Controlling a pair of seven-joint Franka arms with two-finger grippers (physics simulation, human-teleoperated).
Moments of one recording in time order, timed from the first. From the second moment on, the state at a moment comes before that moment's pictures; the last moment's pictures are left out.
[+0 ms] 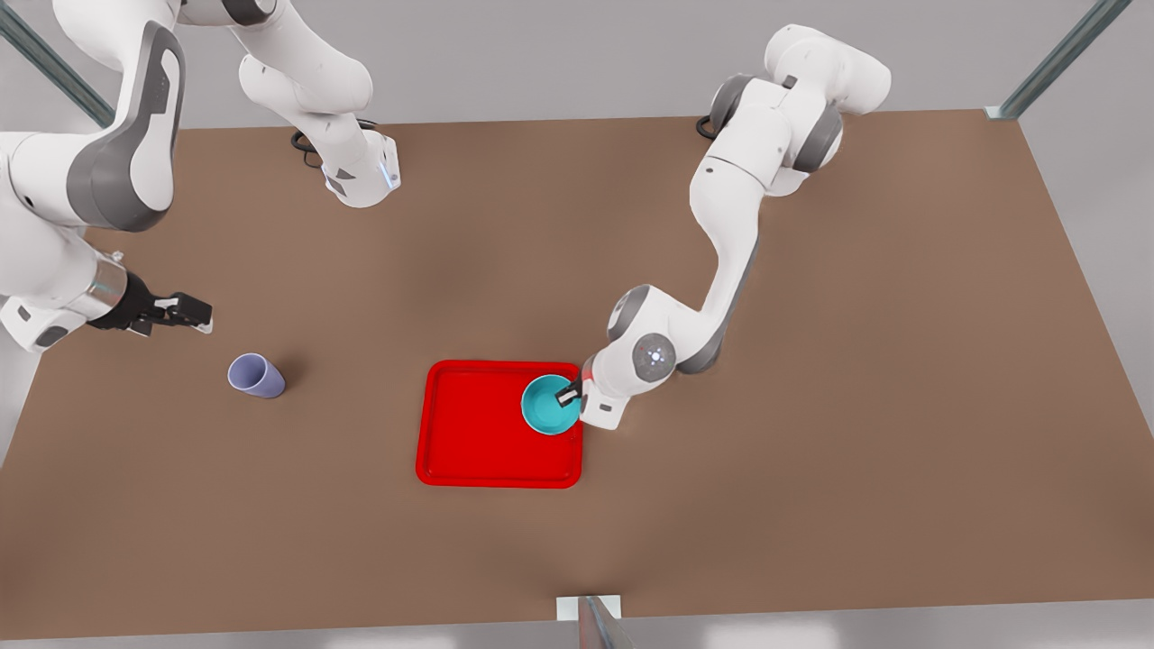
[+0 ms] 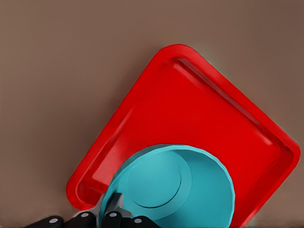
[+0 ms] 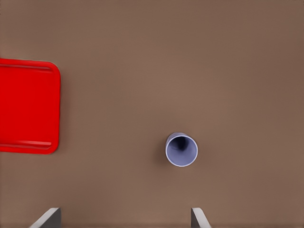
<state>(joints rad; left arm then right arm) -0.67 0.94 0.05 -1.08 -0.49 2.09 -0.95 -0.13 0.13 0.03 -1.50 0.01 1.55 -0.11</state>
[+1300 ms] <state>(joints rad) -0.24 0.20 0.12 -1.55 0.03 1.48 -0.07 -0.33 0.38 0.01 -1.92 0.00 2.04 -0.18</state>
